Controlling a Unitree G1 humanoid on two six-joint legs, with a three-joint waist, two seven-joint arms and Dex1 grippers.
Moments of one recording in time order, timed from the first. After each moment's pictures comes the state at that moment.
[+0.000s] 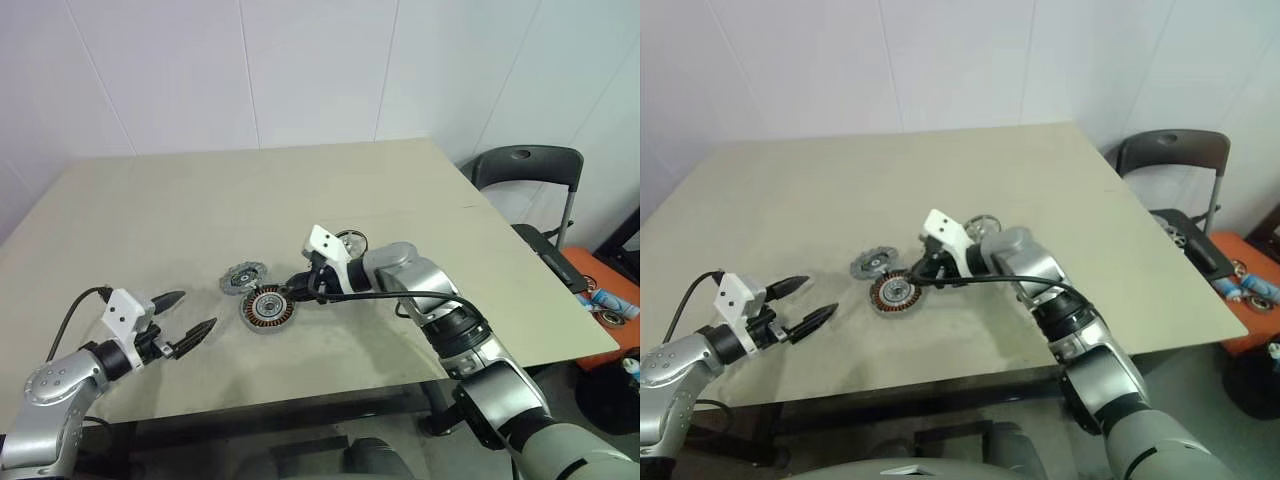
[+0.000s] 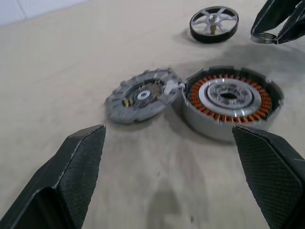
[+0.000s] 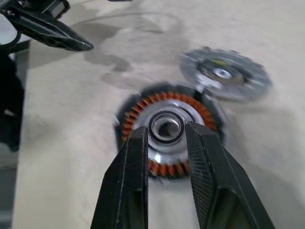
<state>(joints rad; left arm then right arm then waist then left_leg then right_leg) 0.22 0.63 0.31 -0.15 -0.44 0.16 -0.88 -0.78 -0.21 0.41 0.22 0.14 0.73 1.05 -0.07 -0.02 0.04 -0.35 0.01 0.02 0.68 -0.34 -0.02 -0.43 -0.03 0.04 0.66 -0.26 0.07</state>
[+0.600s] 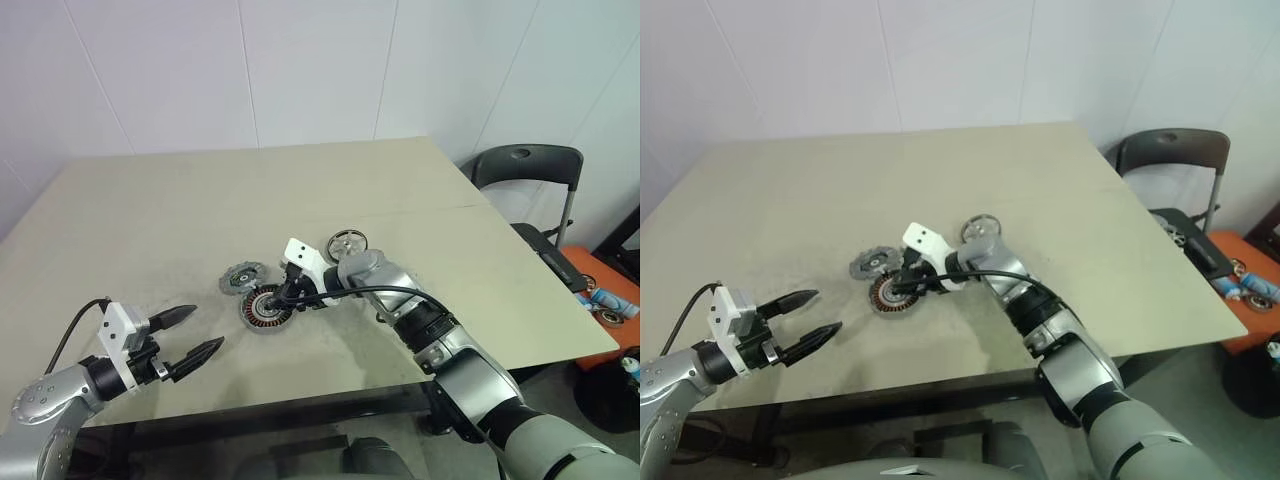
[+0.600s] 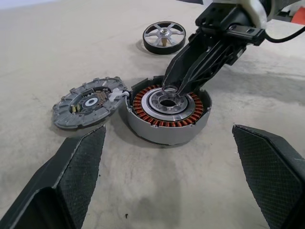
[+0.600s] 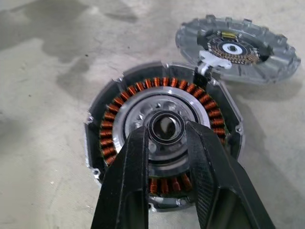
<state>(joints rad) 0.31 0.65 0.33 -0.28 -0.56 0.21 -0.96 -0.83 -0.11 0.45 0.48 0.07 0.62 0.99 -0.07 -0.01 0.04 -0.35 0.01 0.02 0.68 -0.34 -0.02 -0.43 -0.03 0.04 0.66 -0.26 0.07</state>
